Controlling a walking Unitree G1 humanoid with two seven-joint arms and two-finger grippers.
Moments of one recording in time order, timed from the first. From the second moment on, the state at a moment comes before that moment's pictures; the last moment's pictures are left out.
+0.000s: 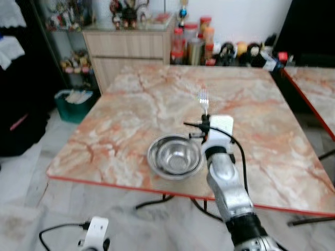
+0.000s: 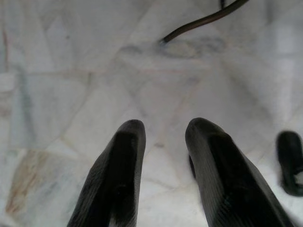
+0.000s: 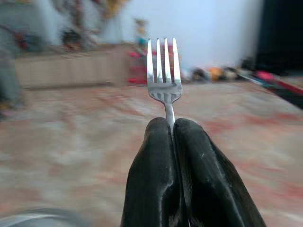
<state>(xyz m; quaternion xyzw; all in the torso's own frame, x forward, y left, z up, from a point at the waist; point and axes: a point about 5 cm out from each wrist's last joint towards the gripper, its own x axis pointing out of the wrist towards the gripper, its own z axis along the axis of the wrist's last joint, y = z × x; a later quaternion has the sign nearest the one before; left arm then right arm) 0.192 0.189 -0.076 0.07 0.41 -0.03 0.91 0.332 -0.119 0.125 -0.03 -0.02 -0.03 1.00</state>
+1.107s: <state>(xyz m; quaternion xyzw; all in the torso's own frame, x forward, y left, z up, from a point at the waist) 0.189 0.195 -0.077 0.08 0.41 -0.03 0.91 0.311 -0.140 0.094 -0.07 0.11 -0.05 0.99</state>
